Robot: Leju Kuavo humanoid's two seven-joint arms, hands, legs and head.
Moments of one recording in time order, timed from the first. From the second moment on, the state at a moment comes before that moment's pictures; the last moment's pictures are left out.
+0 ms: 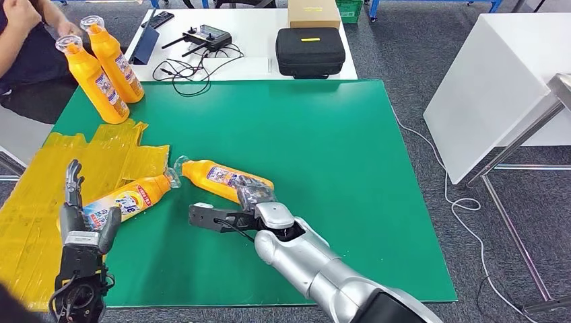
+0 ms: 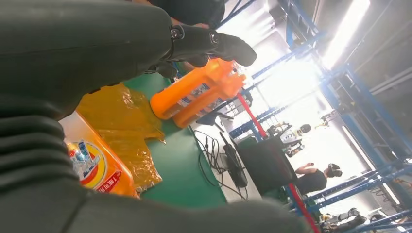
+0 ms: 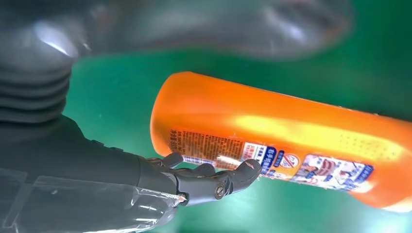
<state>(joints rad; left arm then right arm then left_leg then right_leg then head) -0.01 0.00 0.13 -1.14 -0.40 0.29 -0.70 -0.67 0.36 0.76 -0.28 0.82 0.07 0.35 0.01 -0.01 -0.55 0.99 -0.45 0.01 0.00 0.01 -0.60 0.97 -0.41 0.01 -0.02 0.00</state>
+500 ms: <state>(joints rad) 0.01 -0.02 0.17 -1.19 -0.41 0.28 -0.70 -0.71 0.35 0.85 -0.27 0.88 -0.06 0.34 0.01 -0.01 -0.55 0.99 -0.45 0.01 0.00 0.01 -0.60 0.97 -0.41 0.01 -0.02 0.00</state>
